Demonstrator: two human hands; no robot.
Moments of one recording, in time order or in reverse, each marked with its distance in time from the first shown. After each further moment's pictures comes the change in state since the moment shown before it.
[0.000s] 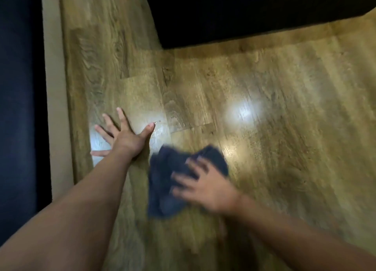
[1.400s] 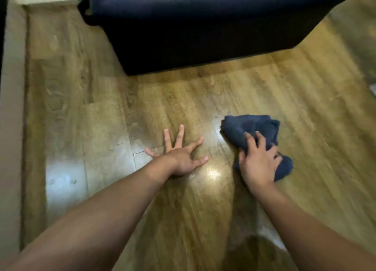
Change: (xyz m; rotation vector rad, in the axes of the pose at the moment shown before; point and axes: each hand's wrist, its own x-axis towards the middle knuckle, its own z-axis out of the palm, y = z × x) left_hand -0.071 0.159 0.107 0.455 -0.408 0.608; right_hand -0.121 0.120 0.023 0.271 0.258 1.477
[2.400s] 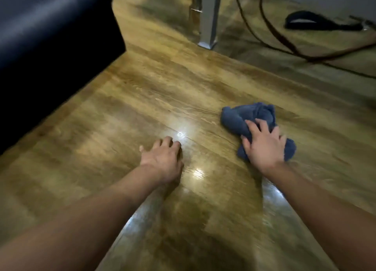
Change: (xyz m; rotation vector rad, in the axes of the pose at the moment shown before) left_hand 0.022 0.307 0.092 0.803 0.202 0.424; right_hand -0.039 0.353 -0.019 0.033 0.058 0.461
